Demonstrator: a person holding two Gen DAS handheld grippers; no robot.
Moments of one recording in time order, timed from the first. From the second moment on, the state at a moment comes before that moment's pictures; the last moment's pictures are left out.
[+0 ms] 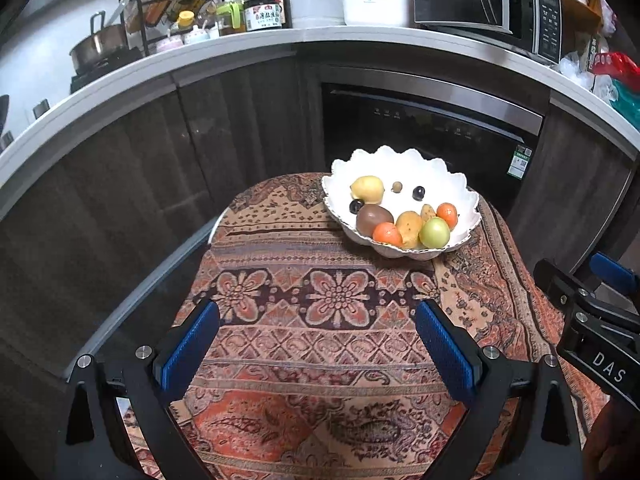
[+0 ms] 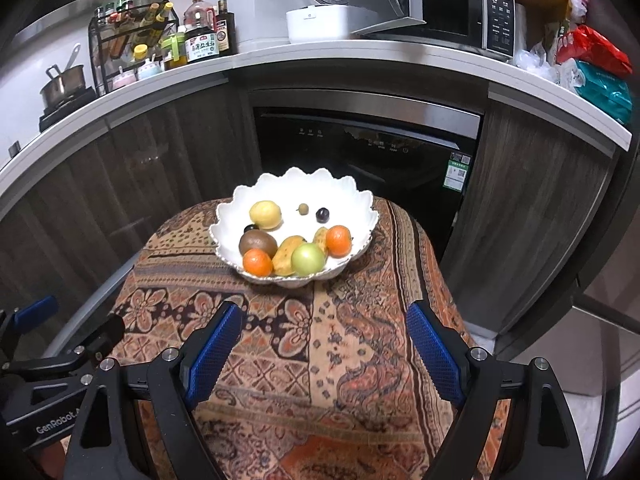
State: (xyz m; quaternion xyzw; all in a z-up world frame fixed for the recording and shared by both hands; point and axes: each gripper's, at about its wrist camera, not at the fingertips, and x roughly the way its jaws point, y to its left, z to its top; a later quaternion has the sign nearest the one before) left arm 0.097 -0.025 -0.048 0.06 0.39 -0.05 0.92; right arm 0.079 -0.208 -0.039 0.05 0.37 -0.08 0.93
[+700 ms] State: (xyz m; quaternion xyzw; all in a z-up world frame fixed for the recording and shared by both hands) left arm 0.089 -0.024 -0.046 0.05 0.39 -0.06 0.92; right arm 0.070 -0.206 -0.037 0.05 0.37 -0.08 0.93
